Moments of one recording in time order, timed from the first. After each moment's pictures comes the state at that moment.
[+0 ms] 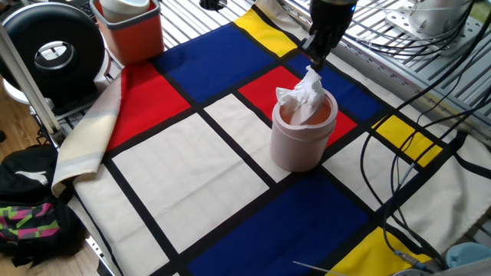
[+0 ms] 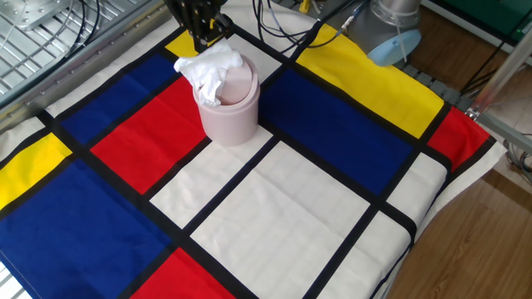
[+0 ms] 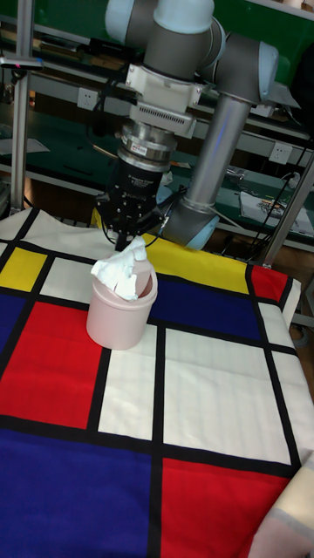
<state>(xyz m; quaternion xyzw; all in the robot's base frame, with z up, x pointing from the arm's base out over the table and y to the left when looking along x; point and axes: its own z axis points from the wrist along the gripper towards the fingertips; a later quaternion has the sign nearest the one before) 0.445 -0.067 0.222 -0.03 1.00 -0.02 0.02</state>
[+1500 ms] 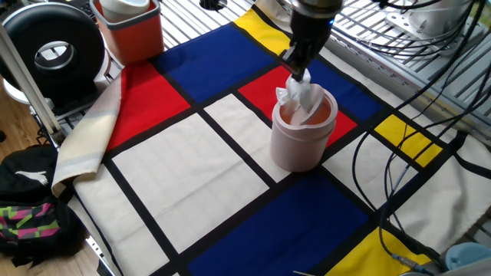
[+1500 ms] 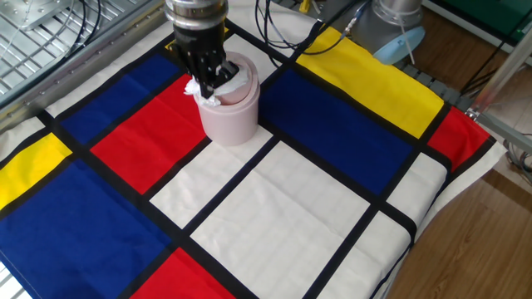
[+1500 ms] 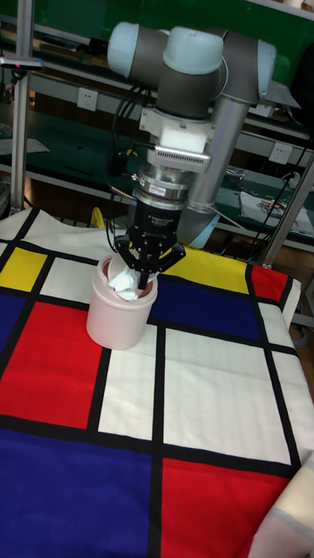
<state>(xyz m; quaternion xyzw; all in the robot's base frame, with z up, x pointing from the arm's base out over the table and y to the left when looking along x) 0.497 -0.012 0.184 -0.04 1.00 0.02 0.05</state>
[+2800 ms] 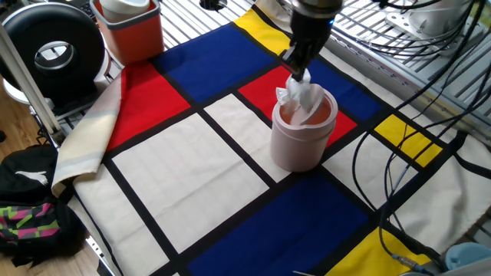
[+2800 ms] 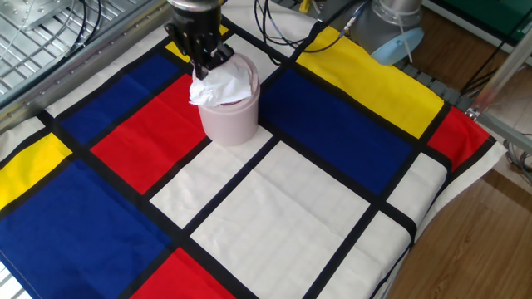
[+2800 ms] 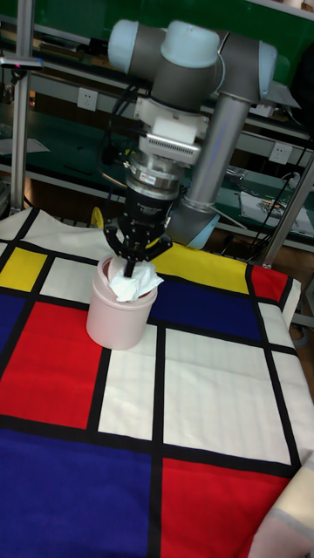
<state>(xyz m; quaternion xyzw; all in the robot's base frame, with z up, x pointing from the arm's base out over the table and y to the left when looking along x) 0.469 -0.038 0.184 -0.02 1.00 -0.01 0.05</state>
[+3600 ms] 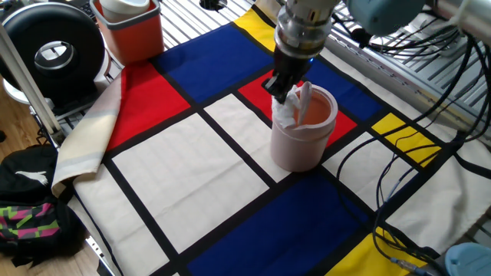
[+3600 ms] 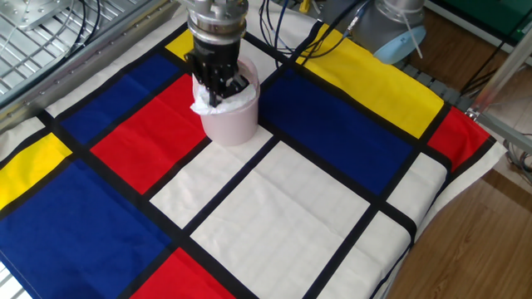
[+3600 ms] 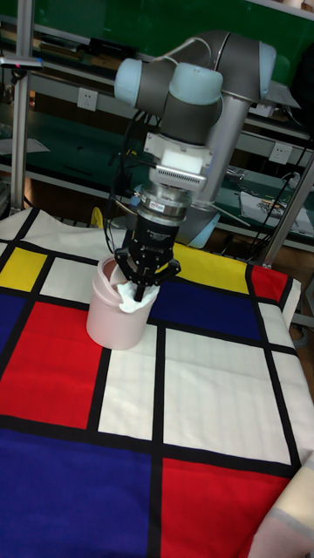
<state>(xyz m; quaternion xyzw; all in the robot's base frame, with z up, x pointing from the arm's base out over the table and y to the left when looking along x) 0.479 -0.013 0.143 -0.01 1.00 -0.01 0.08</state>
